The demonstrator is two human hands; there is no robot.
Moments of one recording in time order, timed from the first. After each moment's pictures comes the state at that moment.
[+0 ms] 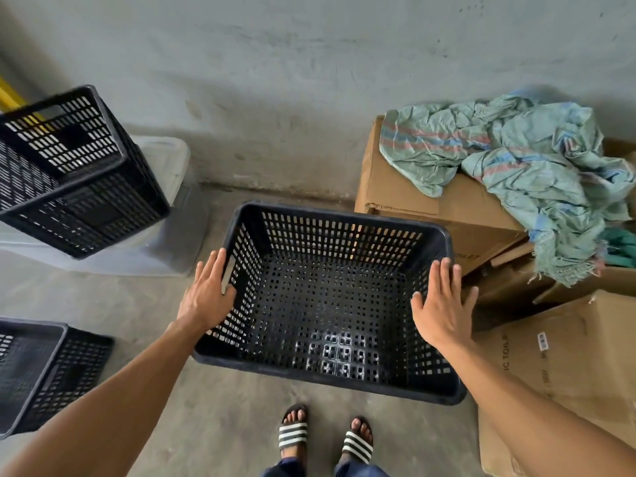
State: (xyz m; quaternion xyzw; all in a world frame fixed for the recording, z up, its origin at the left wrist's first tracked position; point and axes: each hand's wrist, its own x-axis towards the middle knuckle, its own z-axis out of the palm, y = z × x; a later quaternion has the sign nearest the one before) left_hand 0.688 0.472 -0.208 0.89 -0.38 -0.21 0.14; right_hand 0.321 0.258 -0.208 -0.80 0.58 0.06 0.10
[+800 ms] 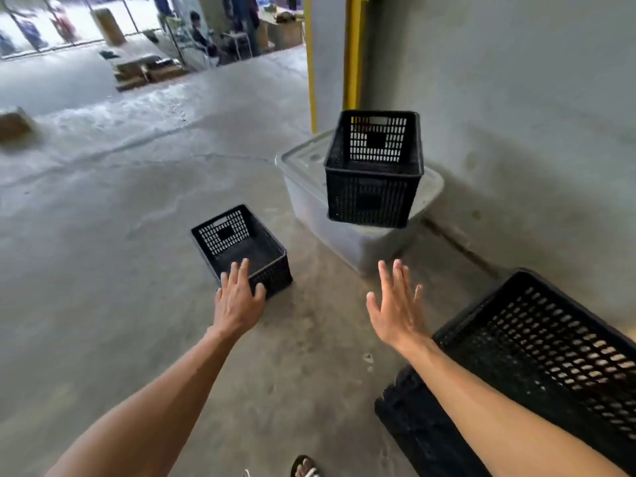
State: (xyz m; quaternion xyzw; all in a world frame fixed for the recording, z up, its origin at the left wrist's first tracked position) left_hand 0.748 0.836 -0.161 0.97 0.06 -0.06 0.24; right_hand 0.676 0.550 -0.159 -0.97 0.12 0.02 0.21
